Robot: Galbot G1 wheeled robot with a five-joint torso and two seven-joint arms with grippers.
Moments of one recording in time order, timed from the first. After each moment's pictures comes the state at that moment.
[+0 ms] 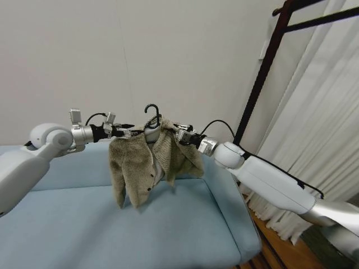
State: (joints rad) left arm 0.07 -0.46 0.09 -1.70 -1.30 0.61 0.52; right arm 0.00 0.80 -0.45 1.74 0.07 -0.01 -0.10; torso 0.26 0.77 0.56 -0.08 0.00
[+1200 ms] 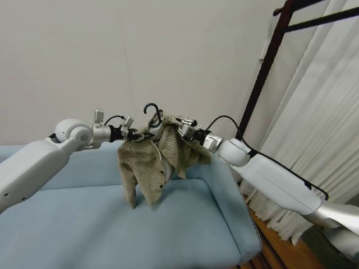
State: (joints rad) left arm -0.14 -0.54 0.36 -1.64 -1.27 0.63 0.53; right arm -0.01 0.78 -0.40 1.76 0.09 0.04 -0.12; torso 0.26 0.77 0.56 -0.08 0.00
